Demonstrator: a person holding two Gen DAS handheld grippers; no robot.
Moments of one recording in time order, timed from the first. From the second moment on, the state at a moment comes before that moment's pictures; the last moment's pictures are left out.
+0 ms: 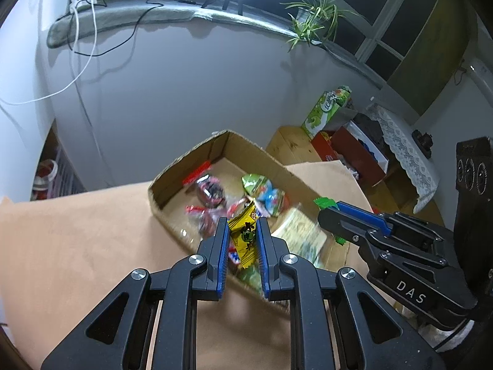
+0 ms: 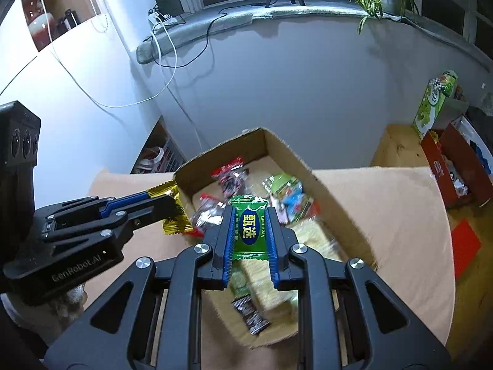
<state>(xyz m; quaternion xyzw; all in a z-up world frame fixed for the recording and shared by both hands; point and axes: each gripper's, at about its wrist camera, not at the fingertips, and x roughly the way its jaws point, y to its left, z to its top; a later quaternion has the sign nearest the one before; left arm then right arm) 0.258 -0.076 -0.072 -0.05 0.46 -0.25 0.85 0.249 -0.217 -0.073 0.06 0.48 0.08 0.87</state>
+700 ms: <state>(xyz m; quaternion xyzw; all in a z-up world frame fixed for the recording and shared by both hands) 0.282 -0.099 -0.079 -0.02 0.47 -0.23 0.85 0.285 -0.223 -0.093 0.06 0.51 0.08 0.85</state>
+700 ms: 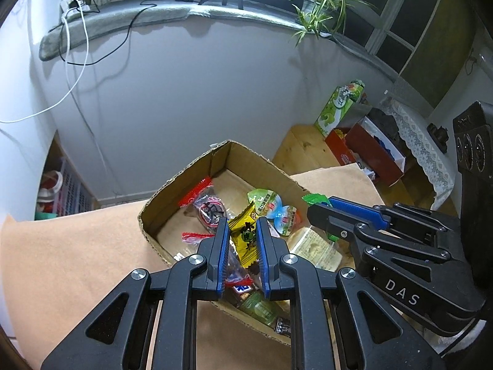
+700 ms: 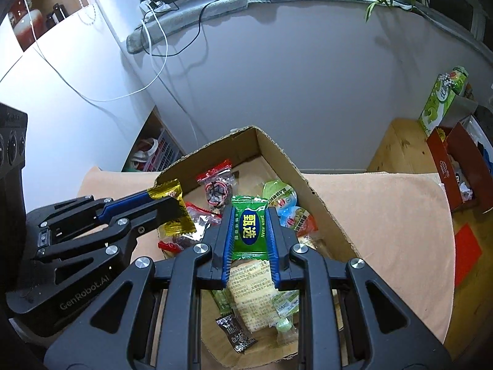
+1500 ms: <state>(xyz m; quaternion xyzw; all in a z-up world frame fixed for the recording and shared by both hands) 0.274 -0.092 -0.066 -0.02 0.46 -0.22 0.86 0.263 -0.233 -0.076 0.06 0.49 0.07 0.86</state>
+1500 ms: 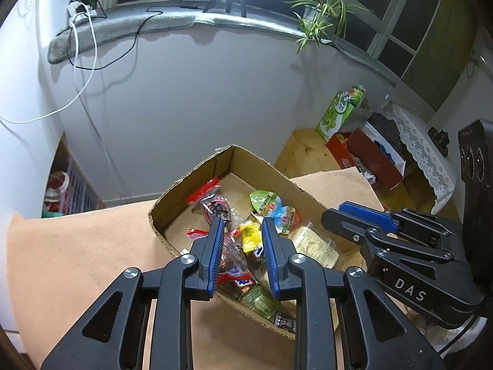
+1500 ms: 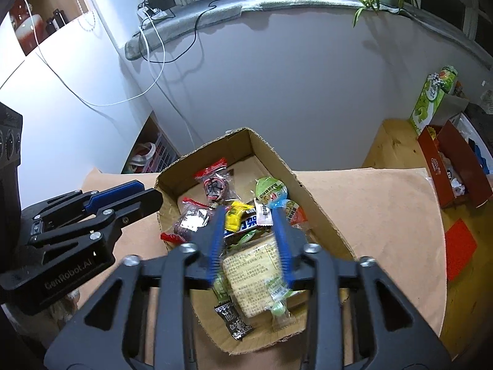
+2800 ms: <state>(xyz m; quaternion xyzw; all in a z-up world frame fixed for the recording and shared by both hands) 0.195 -0.067 -0.008 -0.02 0.40 -0.18 0.90 0.188 -0.238 -0.022 0.04 0.45 0.03 0.89</state>
